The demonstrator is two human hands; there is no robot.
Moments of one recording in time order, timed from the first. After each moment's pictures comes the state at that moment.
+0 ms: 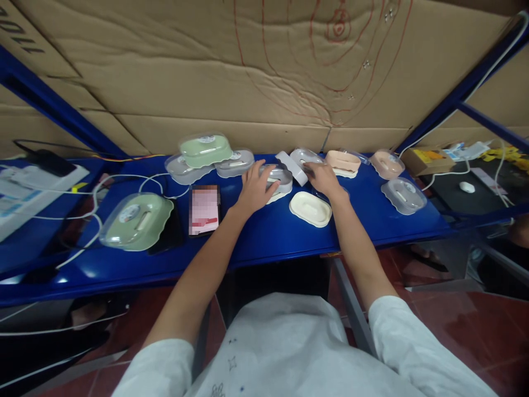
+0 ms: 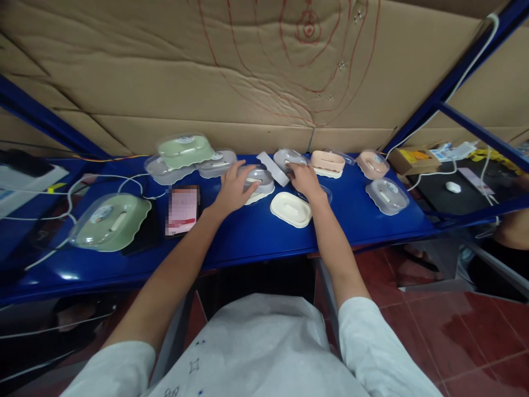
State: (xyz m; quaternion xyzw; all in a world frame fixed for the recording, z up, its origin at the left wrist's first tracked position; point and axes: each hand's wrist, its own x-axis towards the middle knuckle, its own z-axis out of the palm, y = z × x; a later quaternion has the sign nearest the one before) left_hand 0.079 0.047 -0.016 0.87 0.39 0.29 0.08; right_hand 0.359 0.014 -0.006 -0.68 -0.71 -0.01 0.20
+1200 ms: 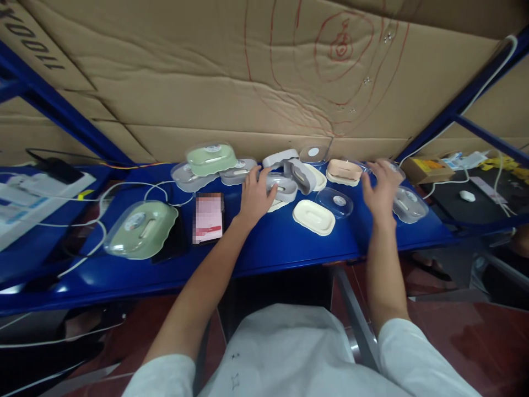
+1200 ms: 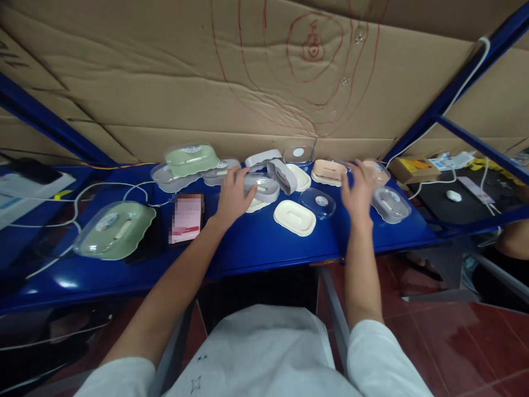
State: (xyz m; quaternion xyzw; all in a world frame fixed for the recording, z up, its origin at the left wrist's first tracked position) left_hand 0.078 0.042 -0.006 0.82 0.44 0.35 0.07; right_hand 0.448 -0.085 0.026 -0.76 -0.54 -0.20 0.30
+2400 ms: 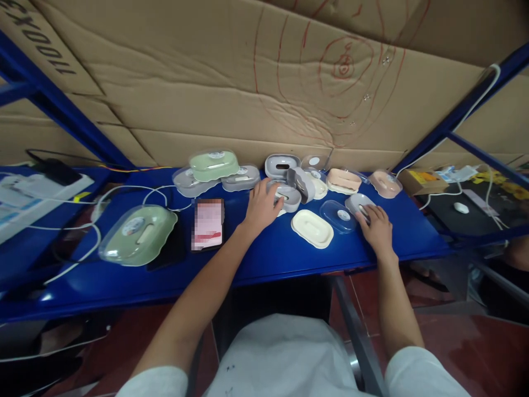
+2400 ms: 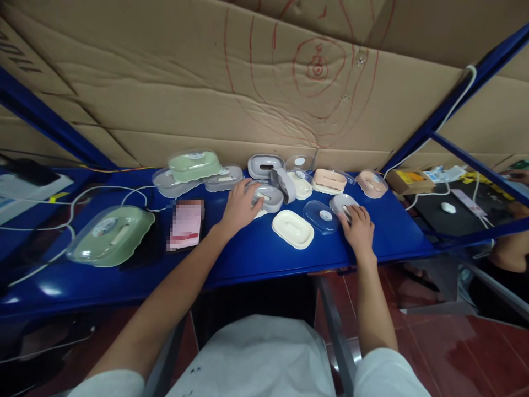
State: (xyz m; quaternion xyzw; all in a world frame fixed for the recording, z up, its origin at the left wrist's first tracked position) left_hand 0.085 0.034 -0.008 0.86 0.42 0.30 0.07; right_hand 0.445 -0.150 -0.032 -0.81 -0.52 -0.15 0.22
